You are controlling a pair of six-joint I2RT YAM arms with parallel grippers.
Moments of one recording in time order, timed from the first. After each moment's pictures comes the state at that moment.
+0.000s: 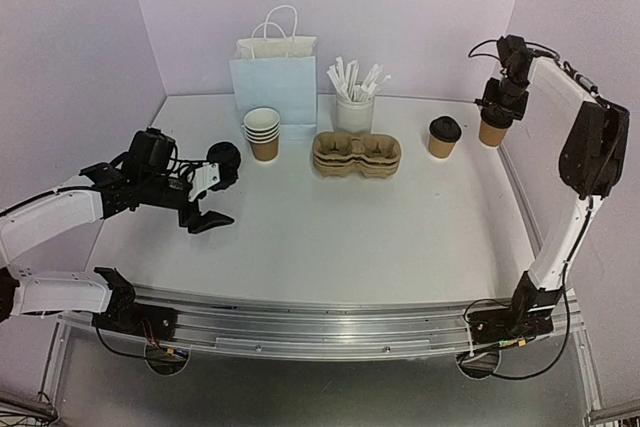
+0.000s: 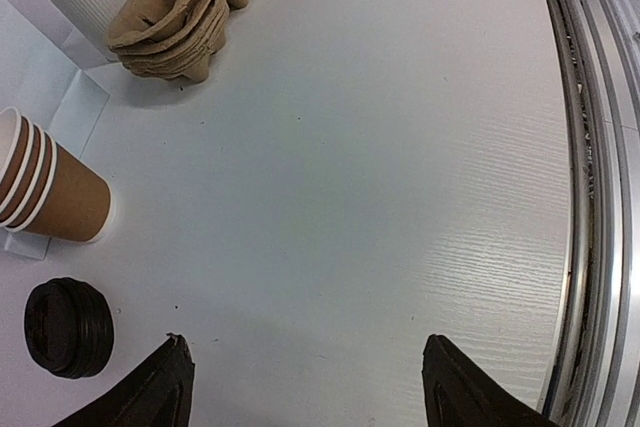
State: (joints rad) left arm -0.56 1.04 0.63 -0.37 0.44 0.71; right arm -0.01 1.94 1.82 -0.92 0.24 0.39
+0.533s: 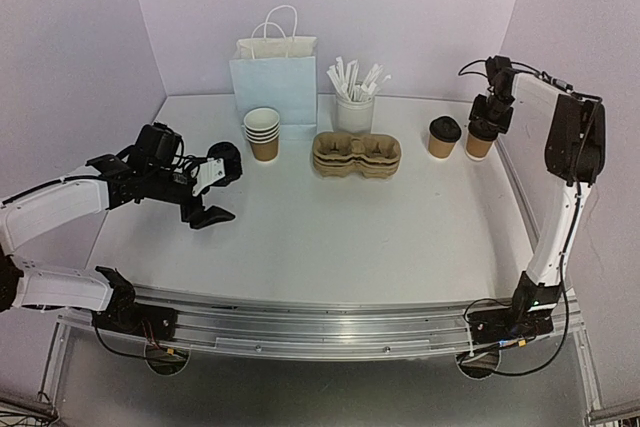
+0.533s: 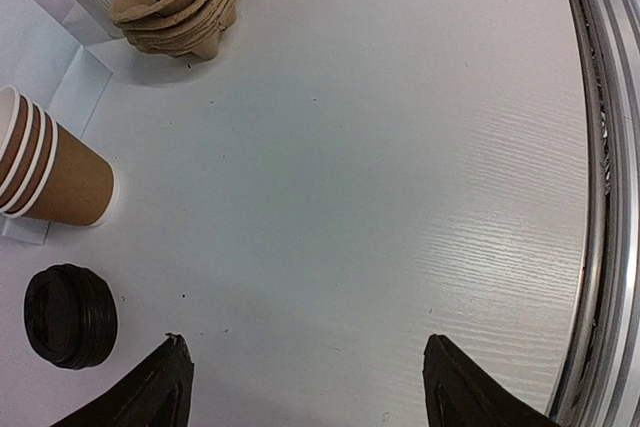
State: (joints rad) left arm -0.55 1.11 0.68 -0.40 0.41 0.71; right arm -0.03 2.11 1.78 -0.74 0.19 0.39
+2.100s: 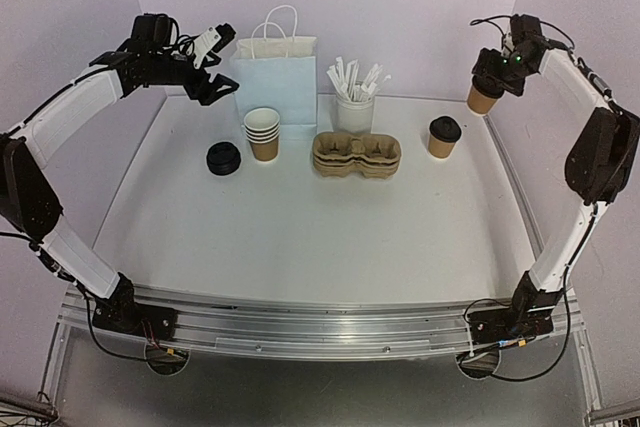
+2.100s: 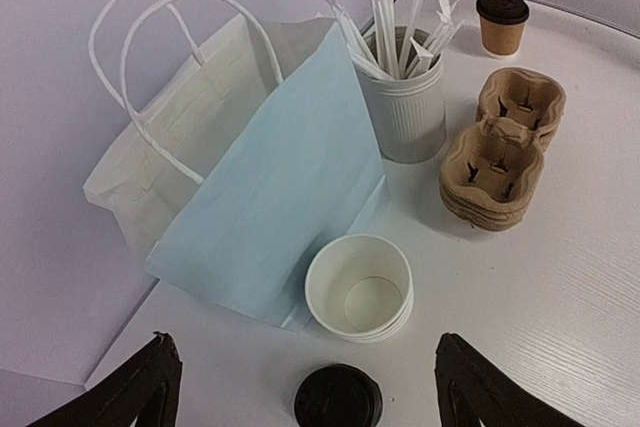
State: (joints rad) left arm -0.33 1.55 1.49 -0.46 0.39 0.59; right arm -0.02 1.88 1.88 -0.77 -0.02 0.33
